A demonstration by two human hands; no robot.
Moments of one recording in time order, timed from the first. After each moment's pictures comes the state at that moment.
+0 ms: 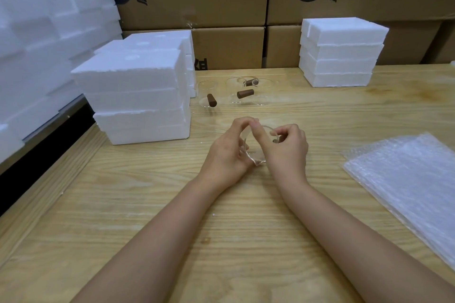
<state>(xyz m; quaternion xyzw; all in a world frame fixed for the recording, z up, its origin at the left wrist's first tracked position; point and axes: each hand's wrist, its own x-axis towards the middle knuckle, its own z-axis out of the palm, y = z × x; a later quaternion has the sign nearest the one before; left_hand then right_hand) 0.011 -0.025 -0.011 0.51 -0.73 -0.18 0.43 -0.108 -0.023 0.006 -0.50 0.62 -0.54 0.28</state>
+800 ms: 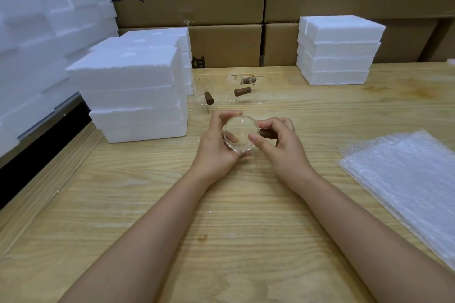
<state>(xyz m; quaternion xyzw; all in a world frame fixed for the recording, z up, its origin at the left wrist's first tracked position) 0.017 -0.025 -0.006 0.46 -0.65 -0.29 0.53 -0.132 -0.028 0.001 -0.65 0.44 -0.50 0.36</state>
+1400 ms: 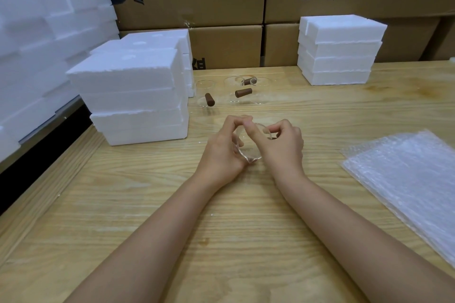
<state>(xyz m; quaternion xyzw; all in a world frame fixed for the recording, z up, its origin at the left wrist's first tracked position) 0.012 -0.027 -0.008 0.48 -0.71 -0.20 0.48 -0.109 -0.029 0.007 -0.53 0.63 -0.49 0.29</state>
